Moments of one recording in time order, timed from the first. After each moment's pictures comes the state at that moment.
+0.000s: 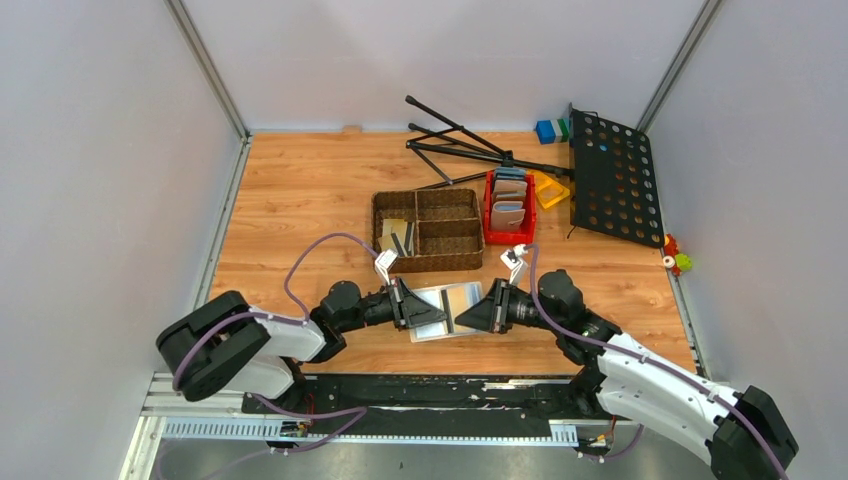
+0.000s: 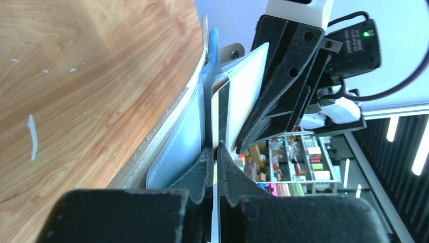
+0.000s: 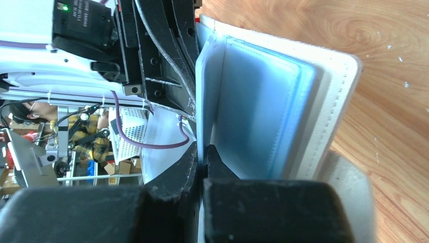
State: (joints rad) left arm -0.87 1.33 0.19 1.08 0.43 -1.25; right arm 0.76 0.77 0.29 0.18 -0.49 0.97
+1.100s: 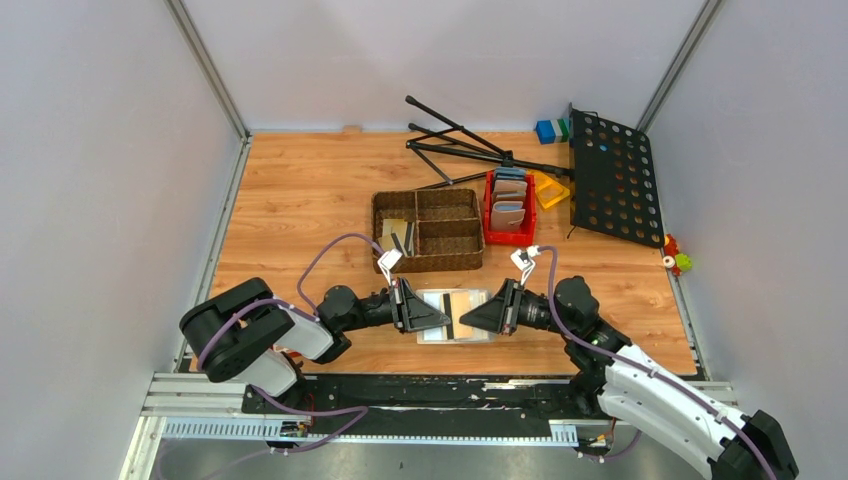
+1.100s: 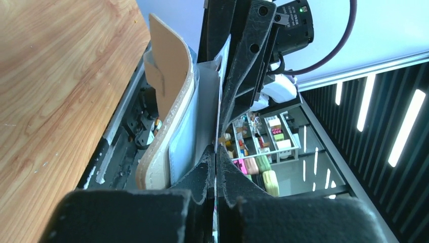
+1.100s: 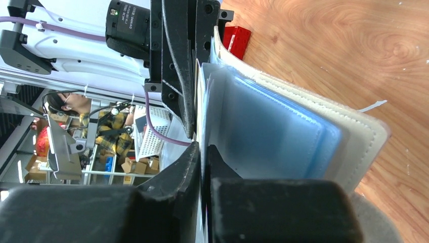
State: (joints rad) left arm -0.87 1.50 0.17 1.49 0.54 -1.41; right arm 0.69 0.65 0.23 0.29 -0.58 1.03
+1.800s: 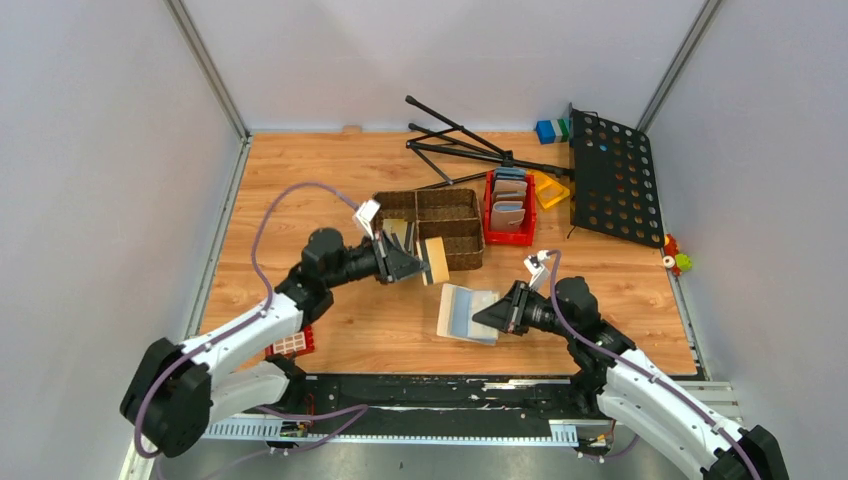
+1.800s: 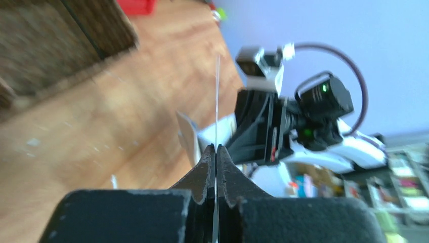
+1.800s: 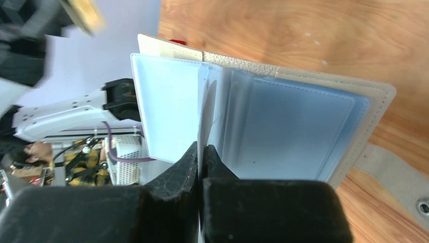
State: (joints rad) left arm -0.59 1.08 0.43 0.55 0.60 -1.00; right arm 0.59 0.60 0.21 0.07 -0.51 1.01
